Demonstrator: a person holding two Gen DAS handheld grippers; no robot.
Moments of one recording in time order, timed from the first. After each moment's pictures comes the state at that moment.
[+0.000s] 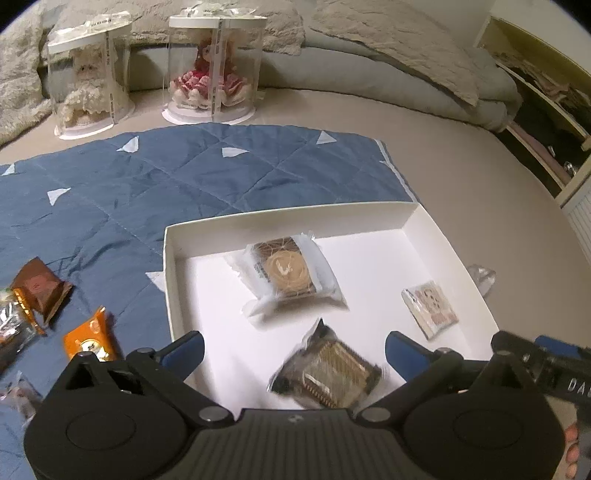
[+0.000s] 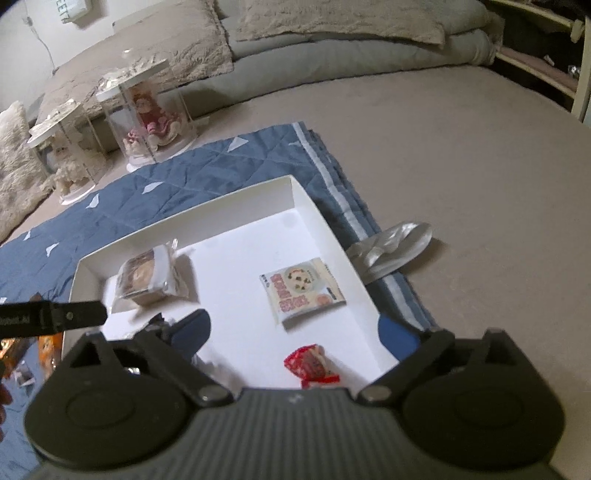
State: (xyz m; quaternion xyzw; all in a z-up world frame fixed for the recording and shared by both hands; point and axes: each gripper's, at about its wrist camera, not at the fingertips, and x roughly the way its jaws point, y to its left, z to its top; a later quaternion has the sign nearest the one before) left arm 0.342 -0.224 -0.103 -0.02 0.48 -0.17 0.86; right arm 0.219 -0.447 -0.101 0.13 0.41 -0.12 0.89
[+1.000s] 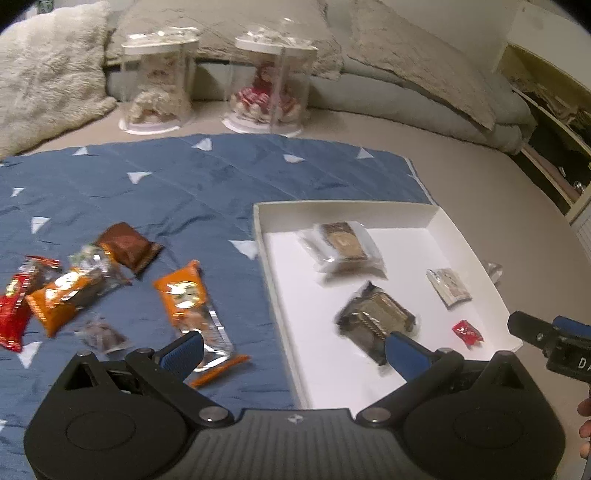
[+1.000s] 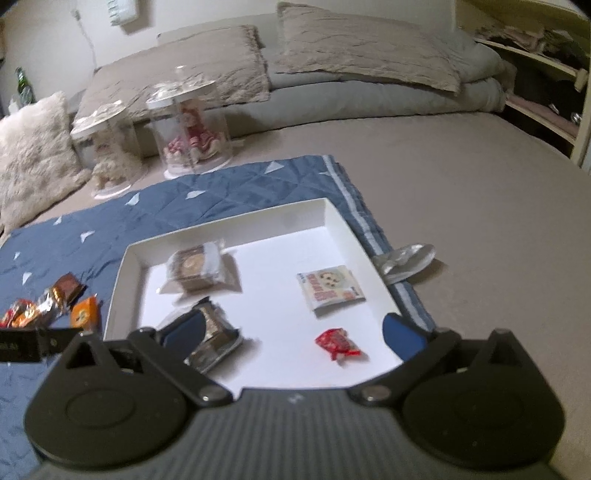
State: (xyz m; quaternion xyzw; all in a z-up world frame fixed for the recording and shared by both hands) left arm 0.267 -0.145 -0.075 -0.04 0.45 -0.12 0.88; right arm 0.170 -0.388 -0.070 0.07 0.38 -0.09 0.92
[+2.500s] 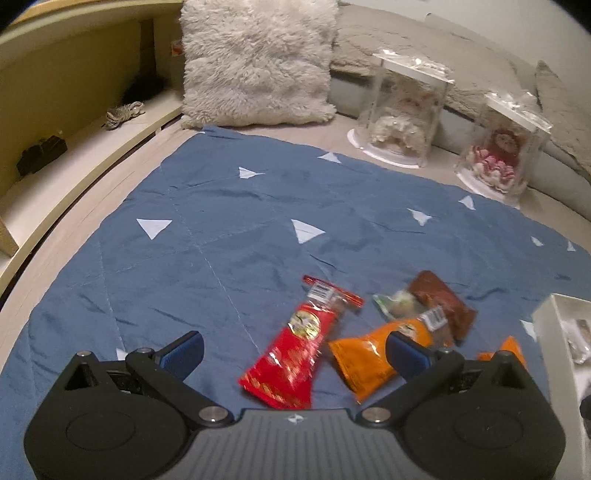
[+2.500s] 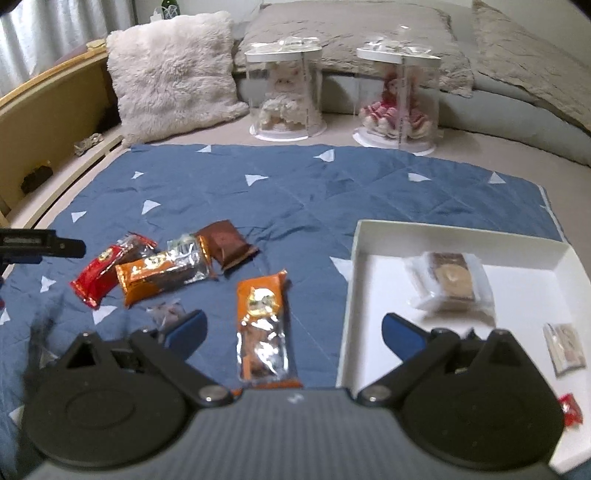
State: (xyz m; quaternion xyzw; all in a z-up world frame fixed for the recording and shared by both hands) left arm 0.321 0.123 -0.109 -0.07 0.42 0.09 0.90; right arm 0.275 -0.185 -0.098 0.00 0.41 0.12 0.90
